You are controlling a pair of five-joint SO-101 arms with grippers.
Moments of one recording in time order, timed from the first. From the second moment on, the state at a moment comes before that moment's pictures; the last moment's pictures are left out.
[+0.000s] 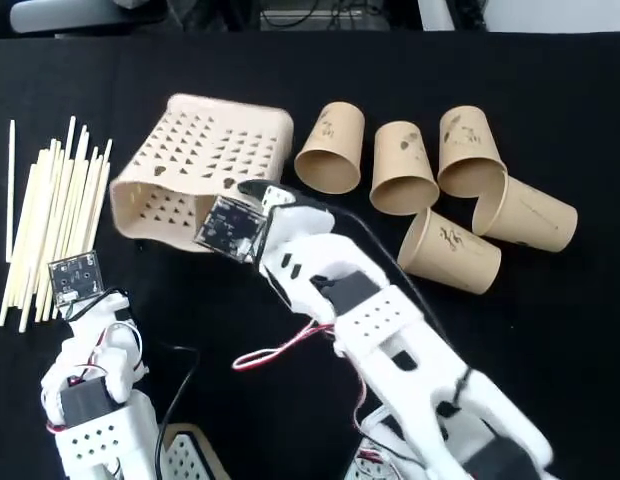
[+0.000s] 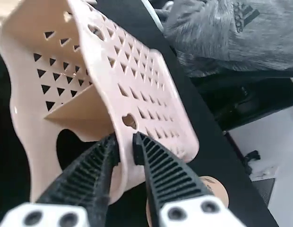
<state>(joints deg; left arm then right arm) -26.5 -103.7 96.3 72.0 -3.9 -34.3 -34.0 56.3 10.8 38.6</state>
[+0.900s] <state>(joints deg) -26.5 -103.7 96.3 72.0 -3.9 -37.7 -19.5 23.8 28.8 16.7</state>
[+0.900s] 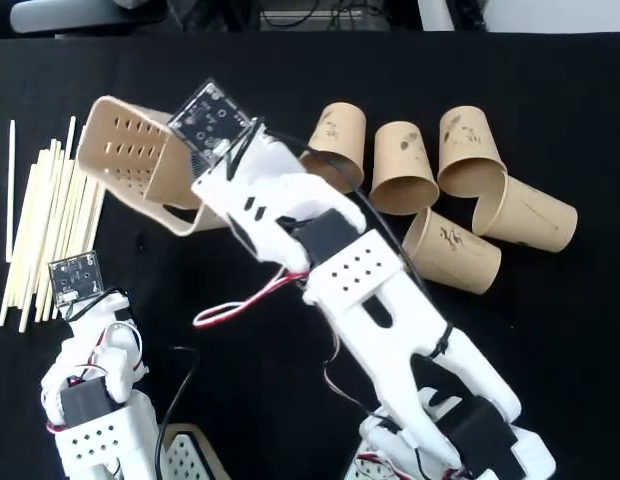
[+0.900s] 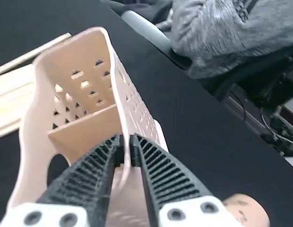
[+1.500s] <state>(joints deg) -26.5 -103.7 96.3 72.0 -3.9 -38.0 -19.0 6.5 45.5 8.9</state>
